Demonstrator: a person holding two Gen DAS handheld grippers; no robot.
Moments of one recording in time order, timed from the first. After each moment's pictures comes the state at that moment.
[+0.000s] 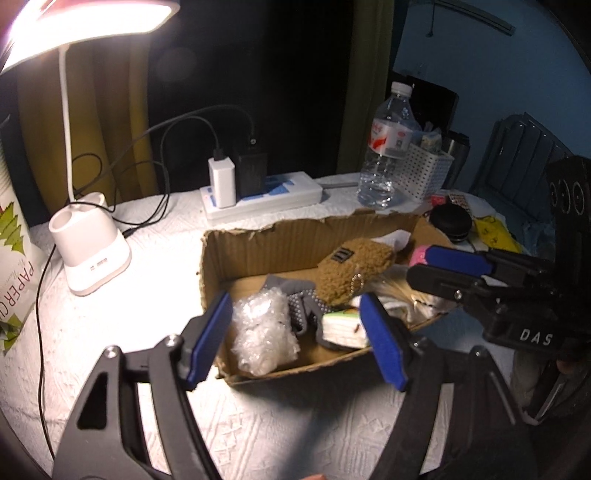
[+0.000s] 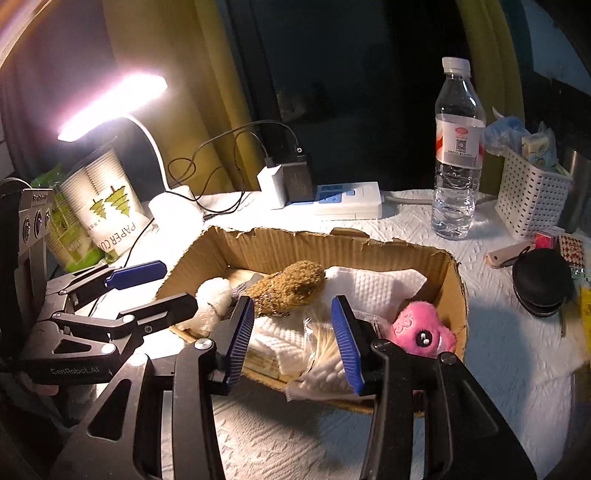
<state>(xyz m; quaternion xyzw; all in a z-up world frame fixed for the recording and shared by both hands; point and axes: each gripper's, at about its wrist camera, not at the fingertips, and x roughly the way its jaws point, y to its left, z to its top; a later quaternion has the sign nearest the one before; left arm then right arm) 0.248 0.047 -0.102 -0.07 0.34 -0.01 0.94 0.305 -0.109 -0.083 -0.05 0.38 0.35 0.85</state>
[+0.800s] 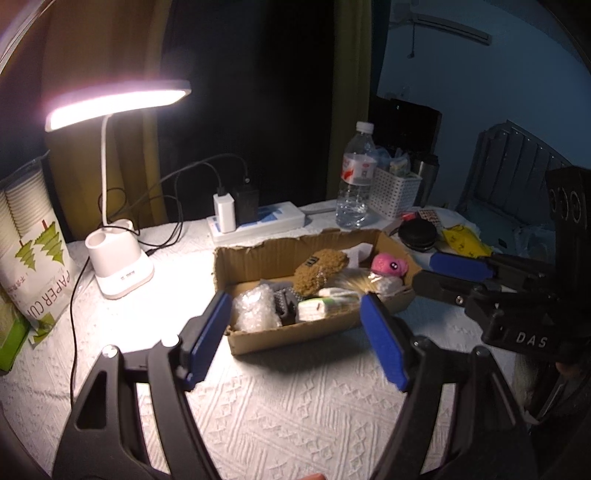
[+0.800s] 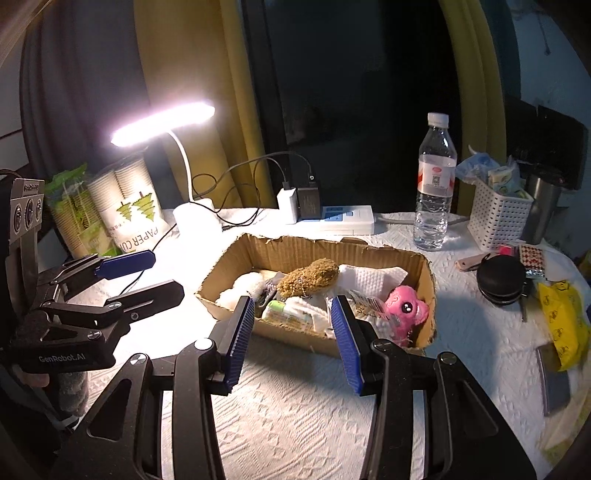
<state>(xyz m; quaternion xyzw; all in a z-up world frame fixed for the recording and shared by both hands) 0.168 0.032 -0.056 -0.06 0.29 -0.02 0.96 0.229 -0.129 -0.035 -0.06 0.33 0.33 0.88</state>
